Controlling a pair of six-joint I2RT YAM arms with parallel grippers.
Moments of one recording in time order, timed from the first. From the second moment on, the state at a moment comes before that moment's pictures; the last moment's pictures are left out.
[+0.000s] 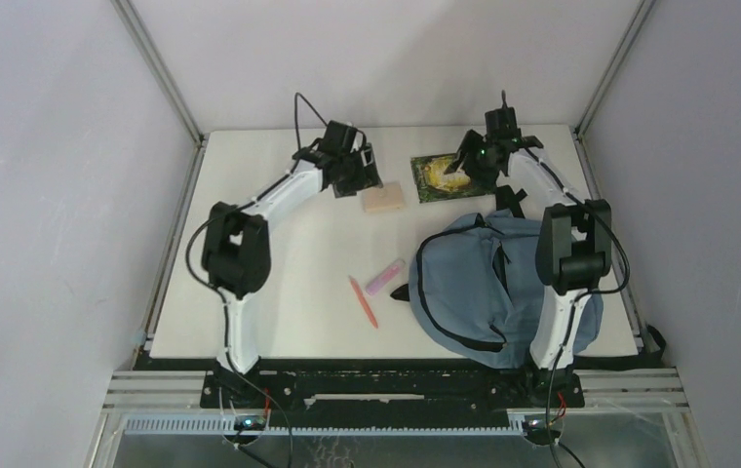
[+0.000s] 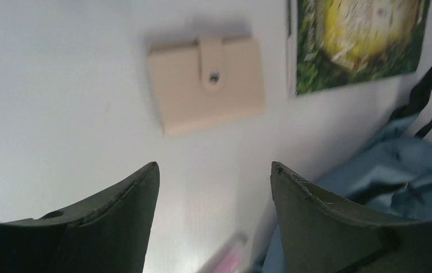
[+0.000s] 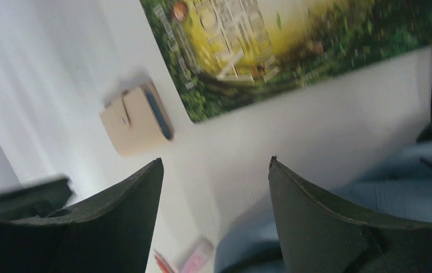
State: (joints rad) left arm -0.46 1.98 1.63 -0.50 0.06 -0.61; right arm 0.14 2.01 1.71 -0.61 -0.19 0.64
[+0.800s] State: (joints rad) left arm -0.45 2.47 2.12 -0.56 0.16 -0.65; right arm 0.03 1.64 1.30 -0.57 -0.24 0.60
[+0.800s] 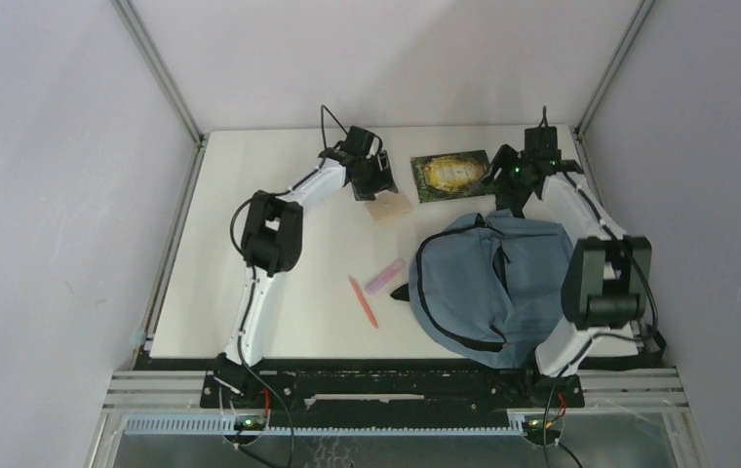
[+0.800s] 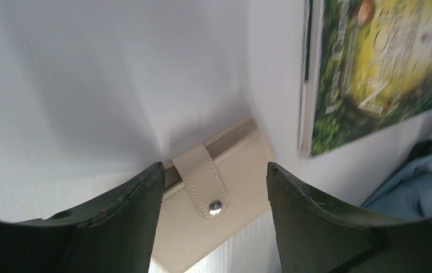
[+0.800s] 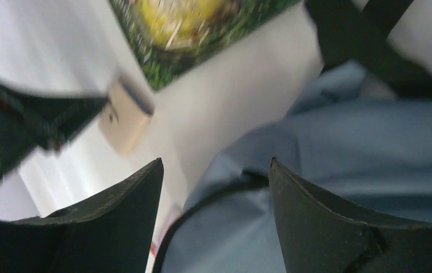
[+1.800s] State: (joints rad) left arm -0.50 1.56 1.28 -0.53 0.11 -0.56; right arm -0.03 2.55 2.33 -0.78 -0.09 0.64
